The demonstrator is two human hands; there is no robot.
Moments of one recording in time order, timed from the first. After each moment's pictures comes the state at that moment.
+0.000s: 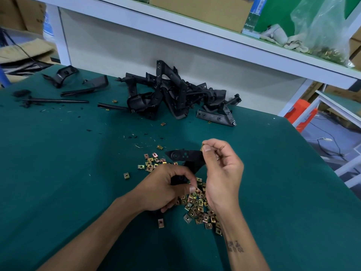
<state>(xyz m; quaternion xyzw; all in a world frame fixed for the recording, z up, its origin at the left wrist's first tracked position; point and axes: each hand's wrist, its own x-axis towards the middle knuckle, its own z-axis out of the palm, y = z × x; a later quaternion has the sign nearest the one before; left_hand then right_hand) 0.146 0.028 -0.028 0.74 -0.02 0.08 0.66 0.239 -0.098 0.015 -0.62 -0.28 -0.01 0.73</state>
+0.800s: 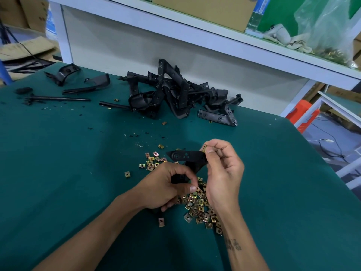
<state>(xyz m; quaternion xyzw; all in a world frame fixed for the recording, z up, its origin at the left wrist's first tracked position) 0.147 0.027 -0.028 0.72 -0.02 0.07 0.69 0.238 -0.100 0.014 -0.60 -0.30 0.01 0.74</state>
